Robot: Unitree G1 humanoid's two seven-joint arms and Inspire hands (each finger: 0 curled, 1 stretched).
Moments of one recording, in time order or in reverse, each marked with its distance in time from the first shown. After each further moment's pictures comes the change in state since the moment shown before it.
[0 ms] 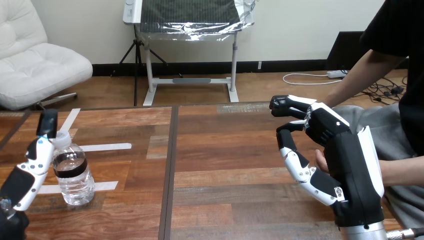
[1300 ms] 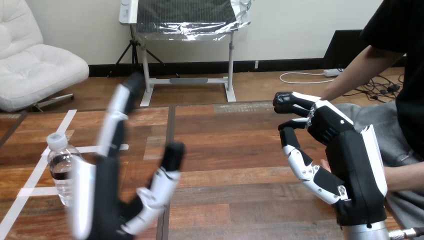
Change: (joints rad) left arm 0.087 0.009 -0.351 -0.034 -0.102 -0.184 -0.287; right arm 0.000 -0.002 0.000 -0.011 0.025 0.009 0.010
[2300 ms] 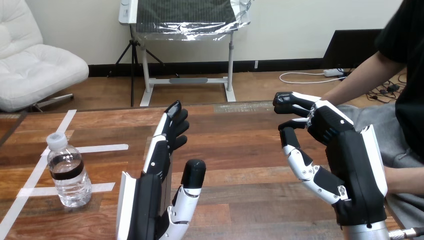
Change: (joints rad) left arm 0.017 0.006 -0.244 0.184 -0.220 -0.066 -0.132; right arm 0.000 -0.001 0.000 0.000 0.001 0.000 0.000
